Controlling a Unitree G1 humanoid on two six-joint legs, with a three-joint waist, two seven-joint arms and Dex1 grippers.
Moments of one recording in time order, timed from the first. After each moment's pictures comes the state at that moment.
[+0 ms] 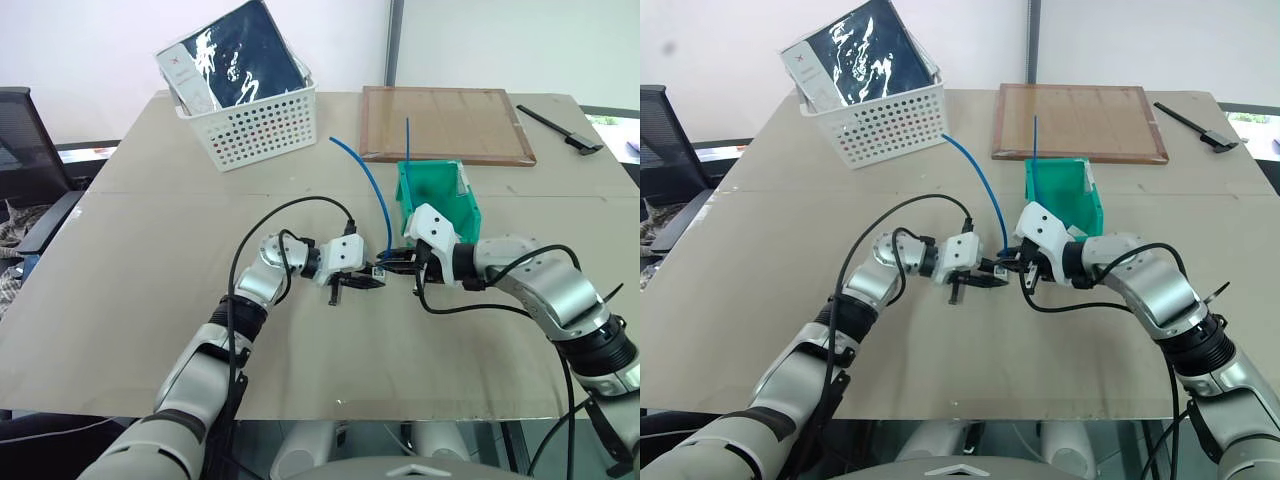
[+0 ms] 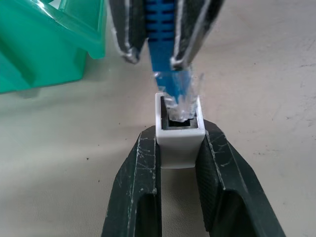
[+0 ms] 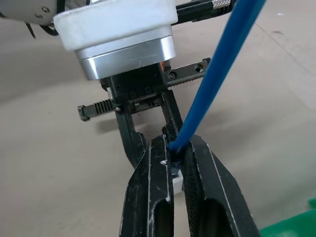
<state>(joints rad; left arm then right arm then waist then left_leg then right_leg) -0.69 0.35 -0.33 0.59 0.01 -0.19 -1.28 -0.56 -0.63 0.38 -0.26 0.39 0.67 0.80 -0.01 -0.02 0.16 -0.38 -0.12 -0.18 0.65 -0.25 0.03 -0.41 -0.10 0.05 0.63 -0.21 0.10</state>
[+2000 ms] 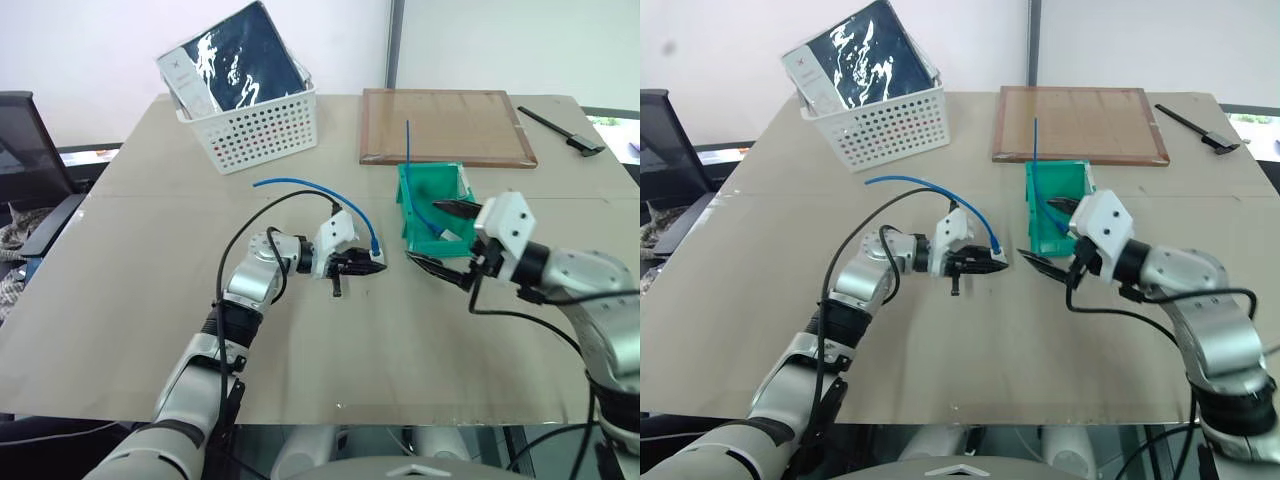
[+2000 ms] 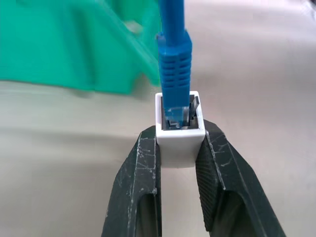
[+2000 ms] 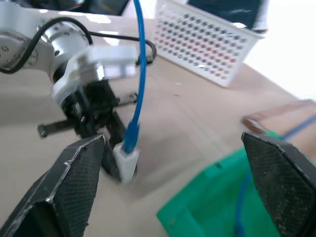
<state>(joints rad) -0.67 0.33 -0.19 0.33 -0.19 0.34 -1.17 -0.17 -0.58 -0.11 -0.69 0.32 0.61 0.74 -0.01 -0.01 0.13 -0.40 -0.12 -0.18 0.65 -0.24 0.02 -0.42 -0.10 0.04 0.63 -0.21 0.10</state>
